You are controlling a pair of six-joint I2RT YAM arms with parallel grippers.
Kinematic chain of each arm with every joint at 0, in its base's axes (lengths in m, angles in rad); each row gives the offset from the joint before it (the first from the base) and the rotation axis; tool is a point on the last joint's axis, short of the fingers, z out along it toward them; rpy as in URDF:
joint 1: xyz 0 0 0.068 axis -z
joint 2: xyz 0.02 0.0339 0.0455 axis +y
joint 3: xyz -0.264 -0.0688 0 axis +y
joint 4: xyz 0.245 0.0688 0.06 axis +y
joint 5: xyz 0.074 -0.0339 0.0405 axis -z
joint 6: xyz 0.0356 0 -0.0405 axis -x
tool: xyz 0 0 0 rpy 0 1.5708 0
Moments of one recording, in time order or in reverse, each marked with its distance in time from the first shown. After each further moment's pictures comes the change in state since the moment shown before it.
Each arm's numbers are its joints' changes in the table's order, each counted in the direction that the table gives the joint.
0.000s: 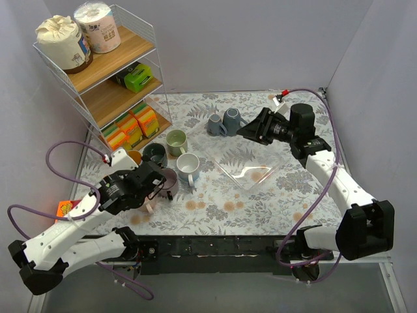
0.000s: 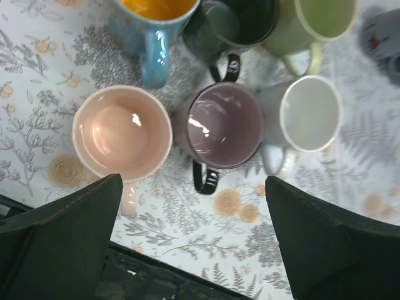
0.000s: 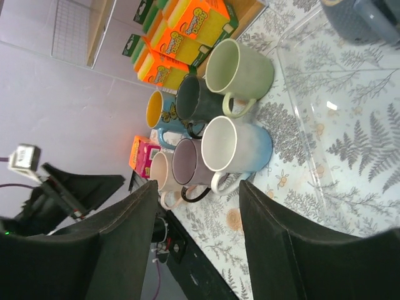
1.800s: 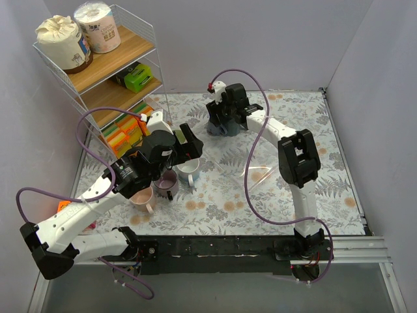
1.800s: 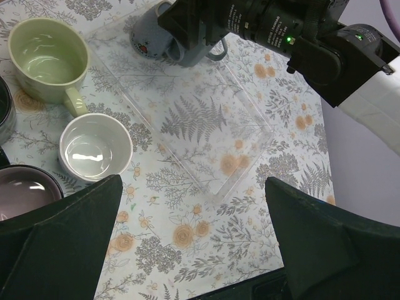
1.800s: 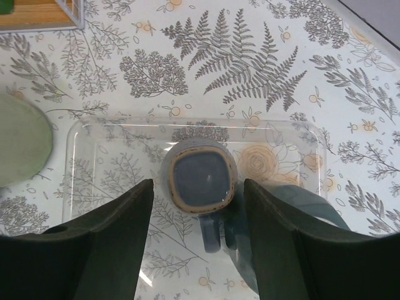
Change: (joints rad) left arm 0.000 0.192 -0.228 -0.639 0.259 -0.535; right arm -0.238 0.904 -0.809 0.159 0.510 0.967
